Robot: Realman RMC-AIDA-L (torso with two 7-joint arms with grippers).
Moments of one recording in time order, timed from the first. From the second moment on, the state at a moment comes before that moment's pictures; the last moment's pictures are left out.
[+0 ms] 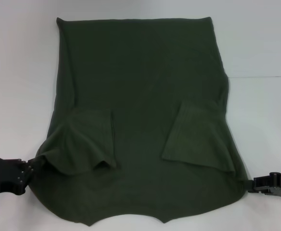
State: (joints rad) left arm -0.23 -2.16 0.71 0.96 1.98 1.30 -1.43; right arm 0.48 1.95 -0.73 -0.54 -2.17 -1.39 2.30
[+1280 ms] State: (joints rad) left arm -0.23 -2.16 0.71 0.96 1.98 1.30 -1.43; right arm 0.49 1.95 -0.74 -0.54 -2.21 -1.37 2.33
